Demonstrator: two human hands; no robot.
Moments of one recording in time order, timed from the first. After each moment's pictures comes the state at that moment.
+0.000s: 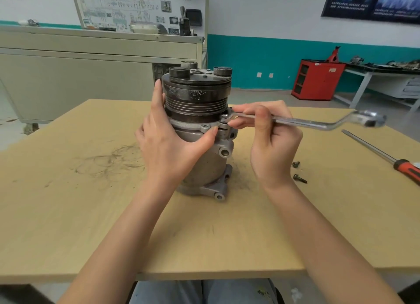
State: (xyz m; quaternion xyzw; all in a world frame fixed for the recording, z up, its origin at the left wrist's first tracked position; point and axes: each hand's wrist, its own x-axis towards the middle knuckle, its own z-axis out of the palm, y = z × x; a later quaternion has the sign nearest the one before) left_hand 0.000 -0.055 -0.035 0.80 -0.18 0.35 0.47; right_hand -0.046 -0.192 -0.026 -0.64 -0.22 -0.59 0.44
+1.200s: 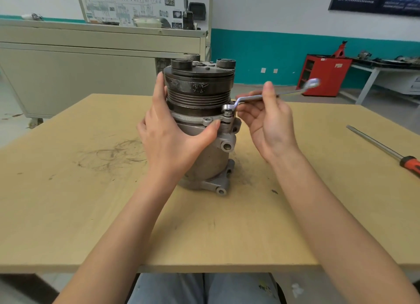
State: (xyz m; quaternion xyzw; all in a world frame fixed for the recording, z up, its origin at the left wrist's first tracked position) left_hand 0.000 -0.056 -0.036 0.79 -0.17 0.35 0.47; right_hand -0.022 -0.210 -0.012 -0.50 -0.08 -0.28 0.81
